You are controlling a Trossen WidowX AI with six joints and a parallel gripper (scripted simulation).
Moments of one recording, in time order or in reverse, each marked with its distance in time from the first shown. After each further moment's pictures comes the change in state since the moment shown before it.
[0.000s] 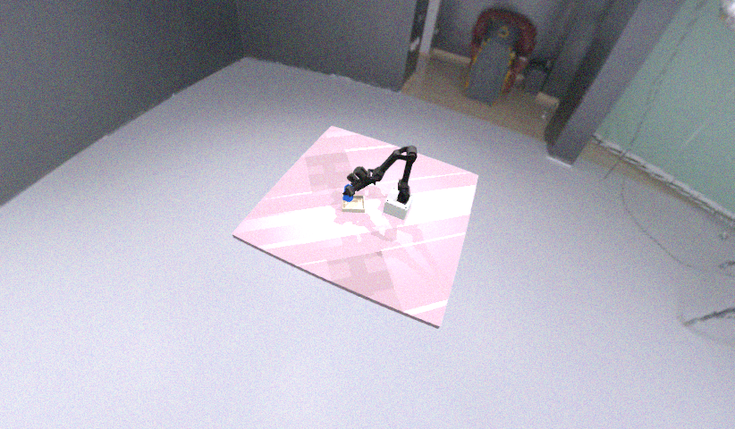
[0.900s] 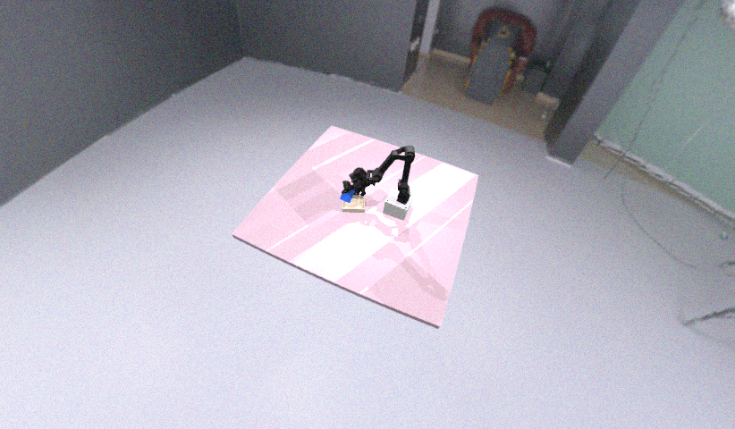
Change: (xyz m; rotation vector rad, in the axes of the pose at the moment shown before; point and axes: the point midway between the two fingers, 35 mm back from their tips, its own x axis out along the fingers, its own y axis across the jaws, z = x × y) arm 0.007 -0.002 -0.004 0.590 0.001 0.000
